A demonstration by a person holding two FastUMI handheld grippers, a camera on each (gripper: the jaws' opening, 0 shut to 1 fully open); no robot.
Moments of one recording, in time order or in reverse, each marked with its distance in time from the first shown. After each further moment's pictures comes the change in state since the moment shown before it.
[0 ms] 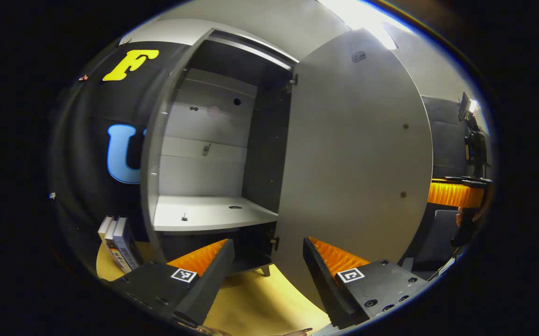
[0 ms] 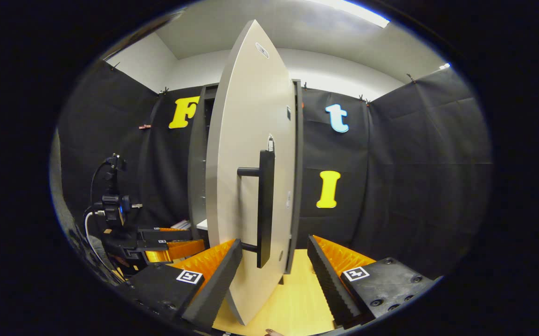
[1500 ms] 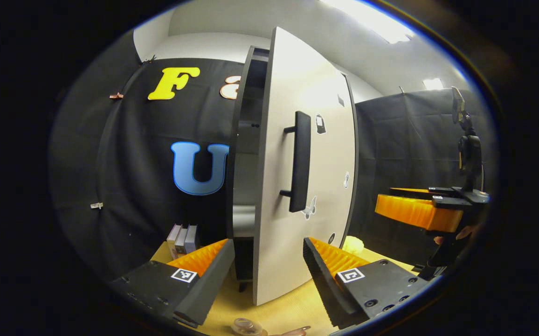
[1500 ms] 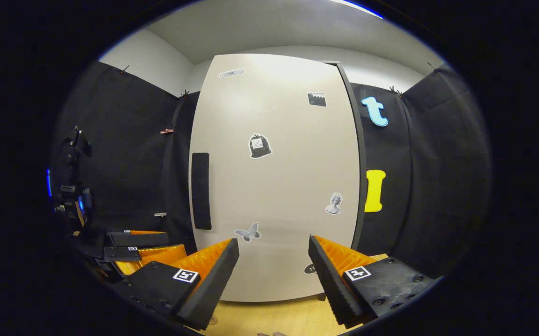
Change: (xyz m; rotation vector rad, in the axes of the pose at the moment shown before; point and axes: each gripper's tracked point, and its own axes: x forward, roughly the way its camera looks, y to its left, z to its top) left arm -0.052 0.073 0.026 0.043 -0.051 0.348; right arm 0.113 0.055 -0.024 0.052 -0.019 0.164
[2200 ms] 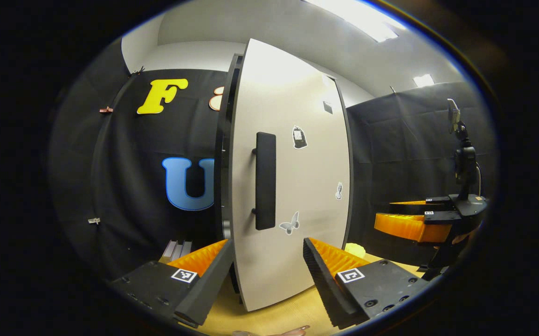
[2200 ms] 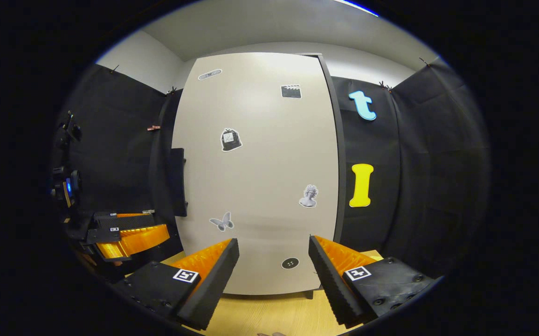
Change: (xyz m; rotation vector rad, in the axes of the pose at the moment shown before) left arm 0.025 -0.020 0.025 0.050 -0.057 -0.032; right arm 0.007 -0.047 -0.010 -0.003 0.024 -0.065
